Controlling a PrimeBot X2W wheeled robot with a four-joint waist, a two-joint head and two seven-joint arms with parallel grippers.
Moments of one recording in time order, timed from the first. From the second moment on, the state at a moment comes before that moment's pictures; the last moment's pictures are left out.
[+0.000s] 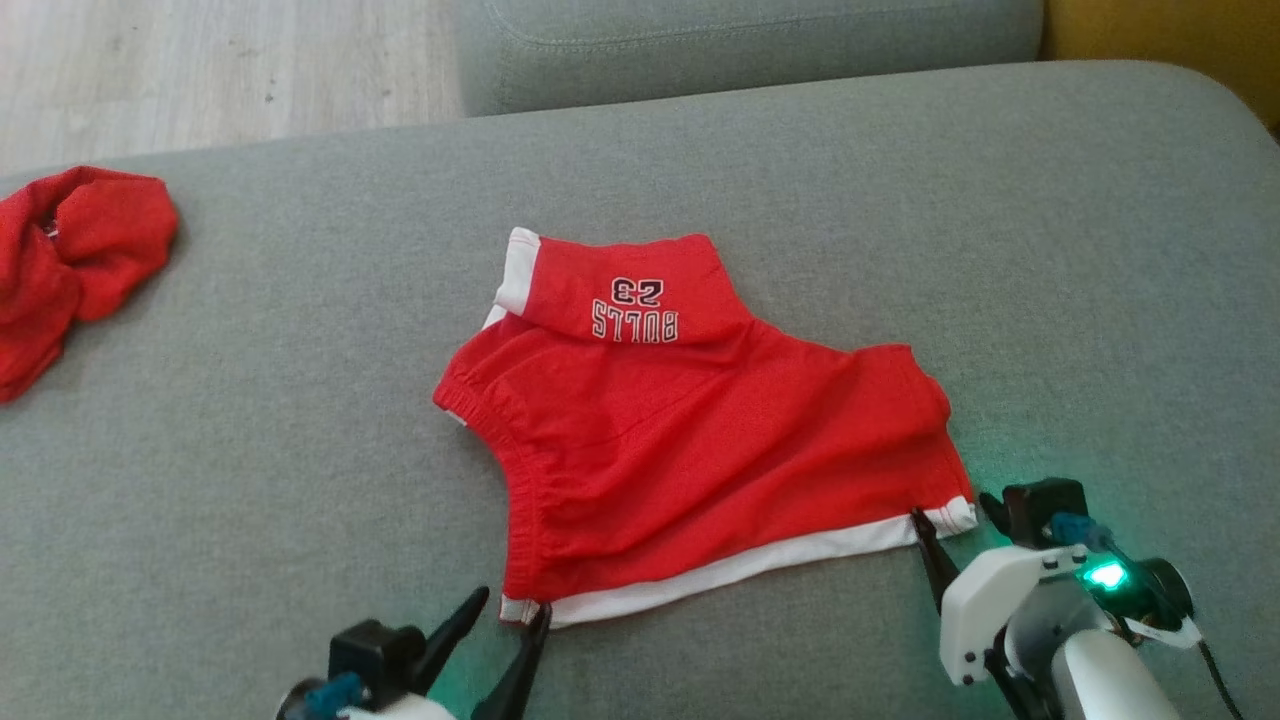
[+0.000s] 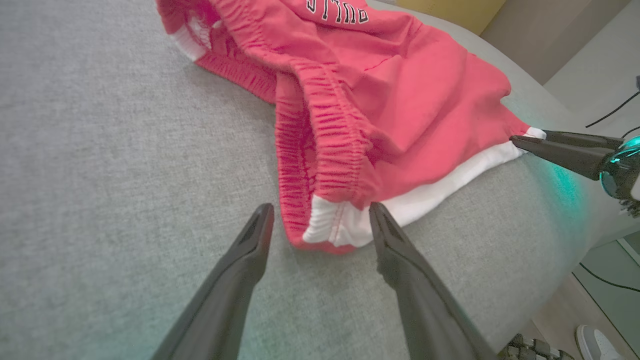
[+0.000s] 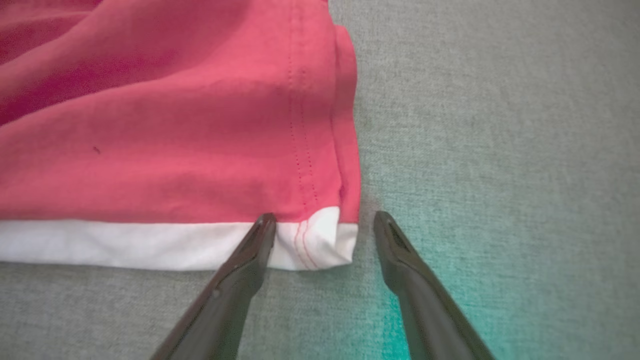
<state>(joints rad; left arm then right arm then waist) 0.07 0.24 -0.49 0.20 -0.47 -0.13 0.05 -0.10 -0.06 0.07 0.46 -0.02 0.12 0.20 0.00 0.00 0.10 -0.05</state>
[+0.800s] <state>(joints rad) 0.06 0.40 -0.53 -0.21 -0.85 -0.13 0.12 0.01 -0.06 0.05 -0.08 0.64 0.12 0.40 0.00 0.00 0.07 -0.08</state>
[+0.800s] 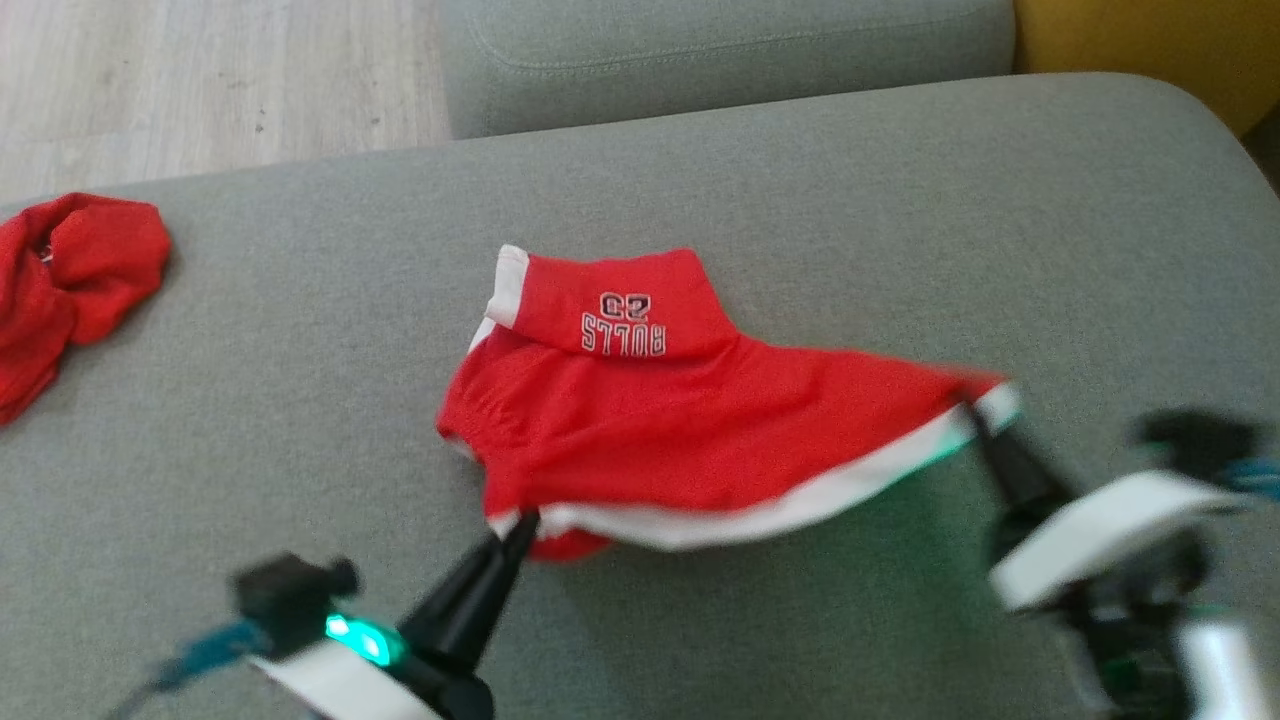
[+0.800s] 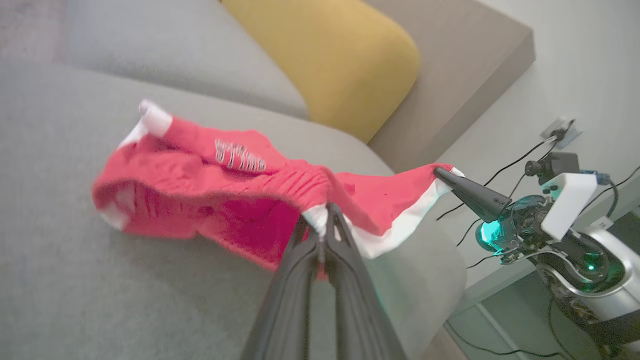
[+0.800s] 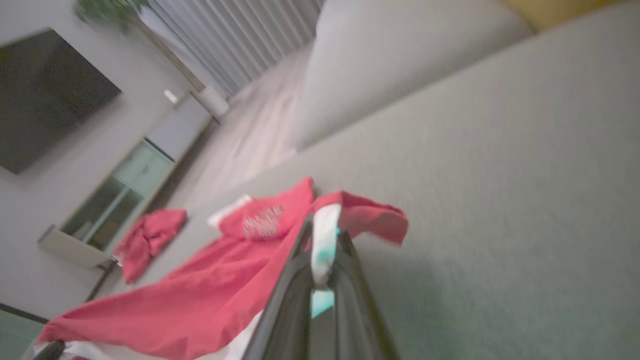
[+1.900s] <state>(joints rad) -1.29 0.25 -0.43 0.50 -0.74 -0.11 0.00 -1.17 -0.05 -0.02 0.43 0.80 0.12 0.24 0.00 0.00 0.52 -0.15</state>
